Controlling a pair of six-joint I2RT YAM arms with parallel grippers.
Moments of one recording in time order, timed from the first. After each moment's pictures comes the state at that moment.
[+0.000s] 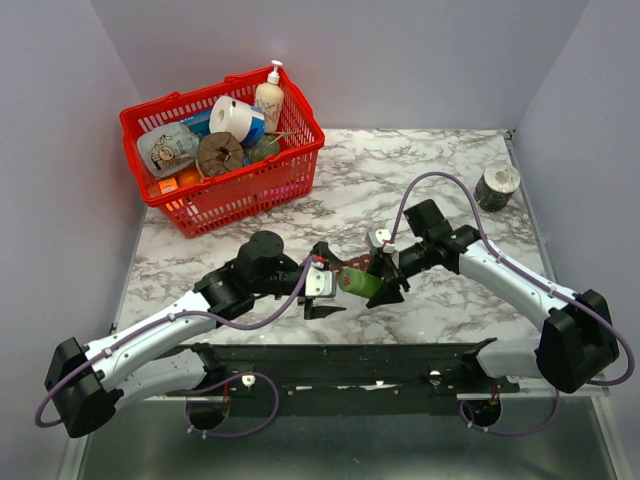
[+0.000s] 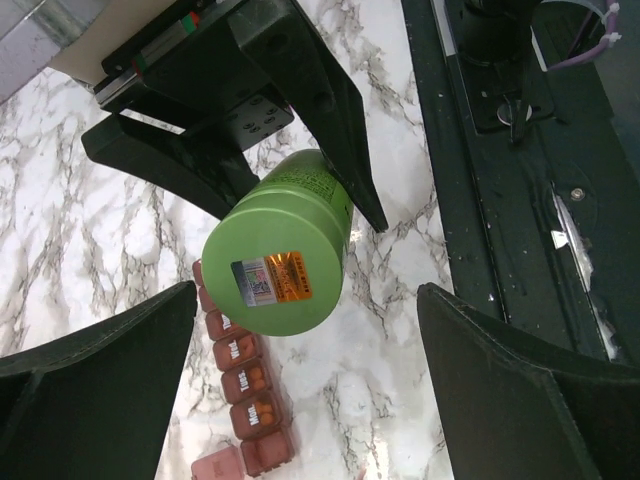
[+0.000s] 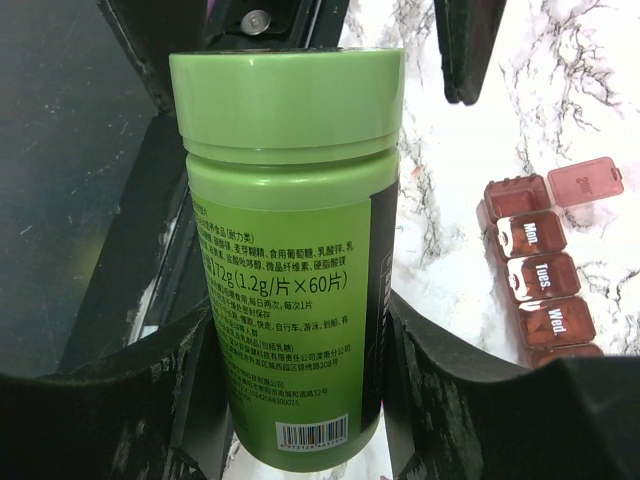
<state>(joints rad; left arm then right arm) -0.88 0.96 0.70 -0.05 0.64 0.49 0.52 1.31 0.89 -0.66 -1.13 -0.88</state>
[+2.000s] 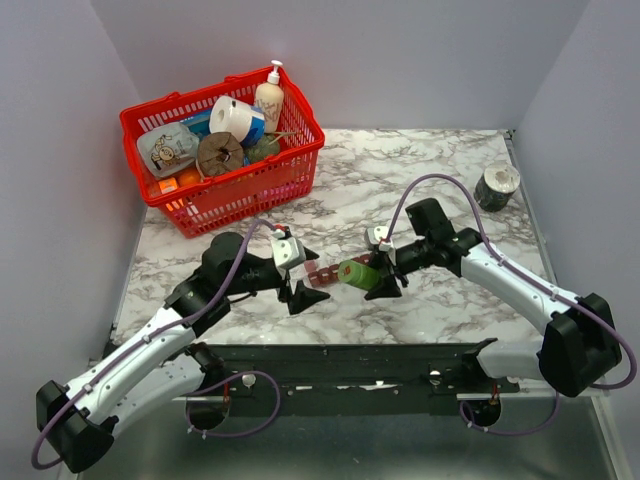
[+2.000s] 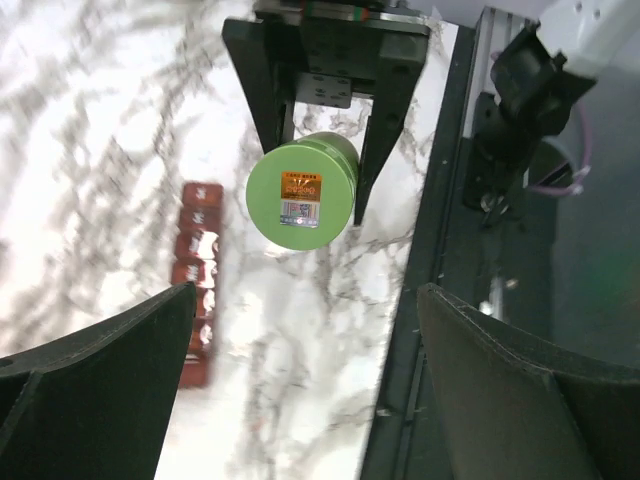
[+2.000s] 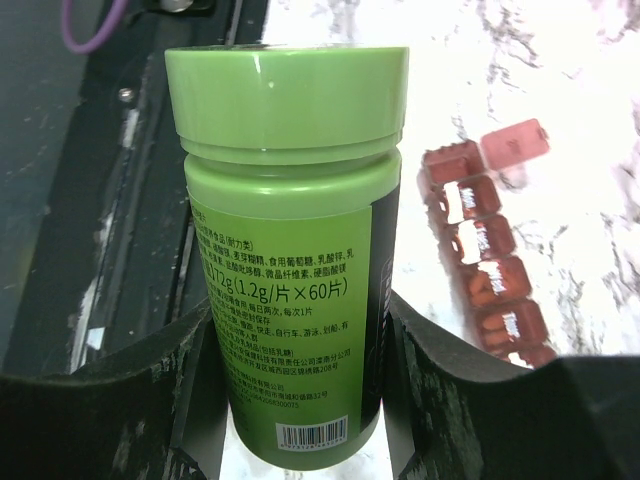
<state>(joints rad) -0.70 0.78 0.65 -0.08 0.61 0.08 0.52 1.29 0.87 -0.54 -1.01 -0.80</state>
